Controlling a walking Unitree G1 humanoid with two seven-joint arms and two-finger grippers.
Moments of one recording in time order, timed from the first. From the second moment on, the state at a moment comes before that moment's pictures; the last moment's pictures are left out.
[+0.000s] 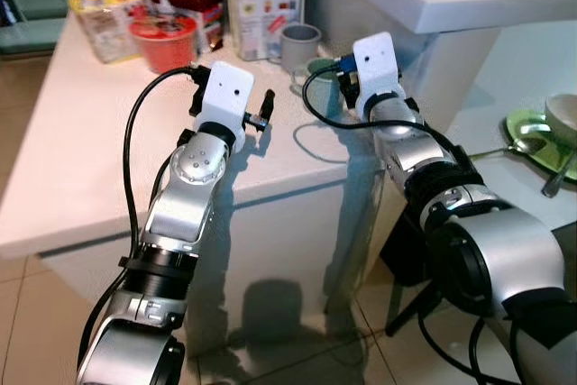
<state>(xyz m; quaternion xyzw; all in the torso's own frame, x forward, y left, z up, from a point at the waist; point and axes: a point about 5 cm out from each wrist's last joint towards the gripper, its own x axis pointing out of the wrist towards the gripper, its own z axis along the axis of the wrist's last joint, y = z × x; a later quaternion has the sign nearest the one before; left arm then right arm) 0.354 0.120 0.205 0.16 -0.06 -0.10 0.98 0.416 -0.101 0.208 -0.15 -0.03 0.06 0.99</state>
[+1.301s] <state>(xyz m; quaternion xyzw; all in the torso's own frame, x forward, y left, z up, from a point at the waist) 0.358 0.123 0.208 0.15 -0.06 -0.09 0.98 0.404 -0.064 0.171 -0.04 0.10 0.19 0.98</state>
